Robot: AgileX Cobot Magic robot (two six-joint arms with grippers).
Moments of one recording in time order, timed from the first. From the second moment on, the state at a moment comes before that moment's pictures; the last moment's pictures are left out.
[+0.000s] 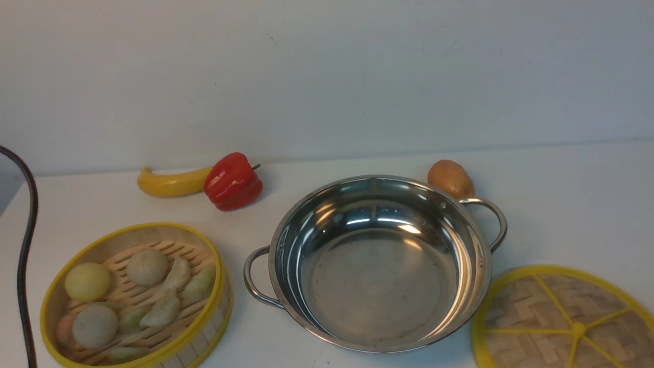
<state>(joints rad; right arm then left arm) -0.07 0.04 -0.02 -0.62 -0.42 1.37 0.10 0.93 -0.59 -1.72 -0.56 1.79</state>
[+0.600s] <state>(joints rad) -0.07 0.04 -0.02 -1.55 -0.61 2.34 0.16 1.08 -0.78 -1.58 -0.65 1.82</state>
